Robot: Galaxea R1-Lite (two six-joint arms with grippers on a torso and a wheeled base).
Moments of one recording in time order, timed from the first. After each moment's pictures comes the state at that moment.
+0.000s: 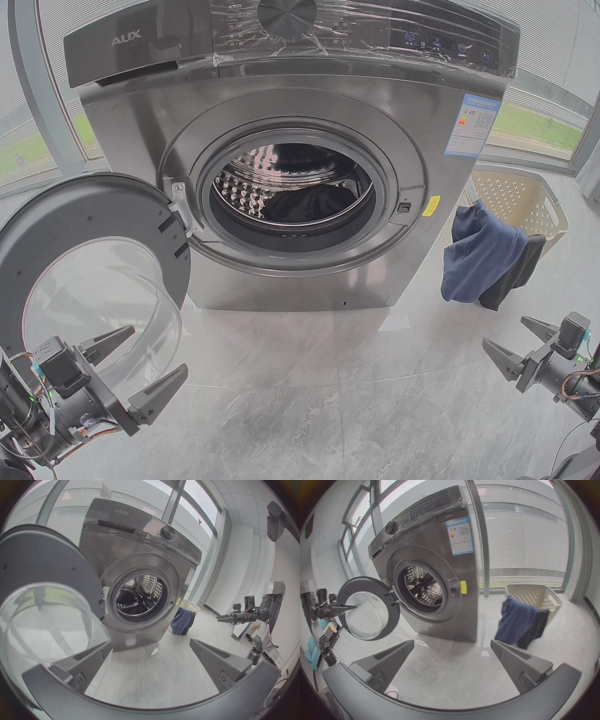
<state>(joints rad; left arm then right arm) -0.56 1.19 -0.02 -1.14 0.01 -0.08 0.37 1.26 -0.02 -1.09 -0.04 0.06</state>
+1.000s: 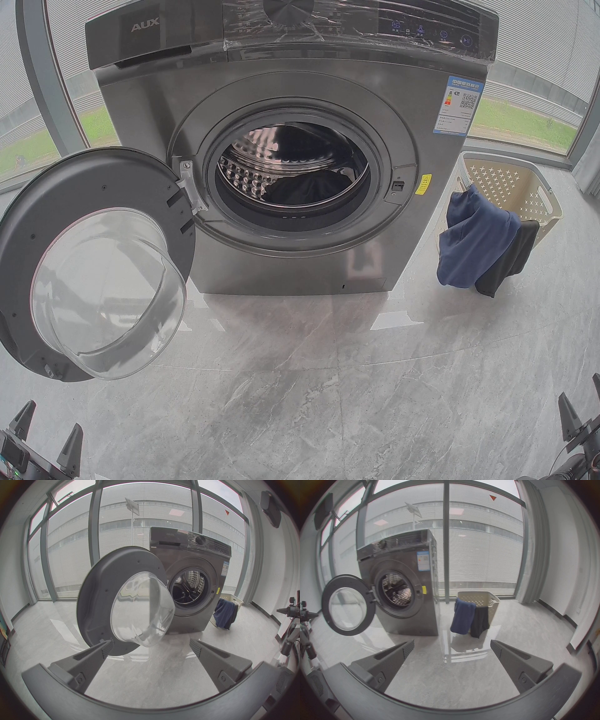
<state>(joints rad) -0.05 0.11 -0.02 -0.04 0.03 -0.02 0.08 0.14 -0.02 -0.10 -0.13 0.01</state>
